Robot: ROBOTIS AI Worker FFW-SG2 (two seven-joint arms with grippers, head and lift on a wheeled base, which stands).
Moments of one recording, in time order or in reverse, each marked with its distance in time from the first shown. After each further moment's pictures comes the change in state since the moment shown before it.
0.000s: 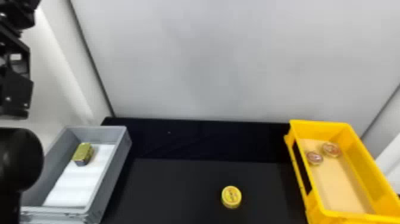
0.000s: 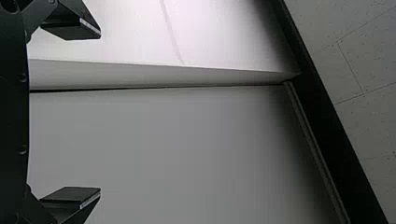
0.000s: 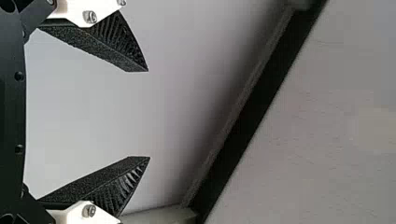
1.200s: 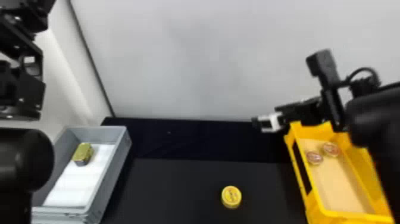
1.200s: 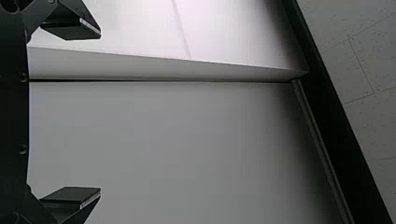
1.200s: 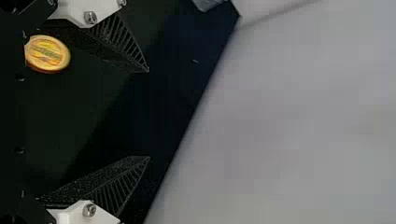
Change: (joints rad) left arm -0.002 -0.028 -0.030 0.007 -0.003 0.009 0.000; right arm 0.175 0.181 -0.017 0.332 0.235 0.997 1.307
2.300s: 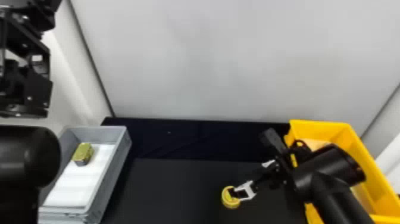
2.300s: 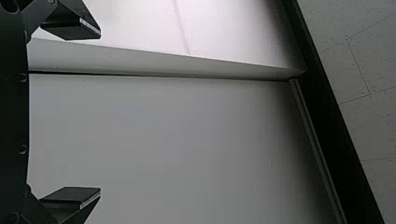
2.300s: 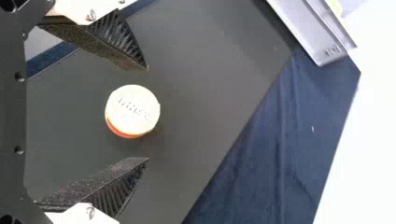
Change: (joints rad) left arm -0.015 -0.010 -0.019 0.025 0.004 -0.030 0.000; right arm 0.074 0.148 0.030 0.645 0.120 -0.514 0.108
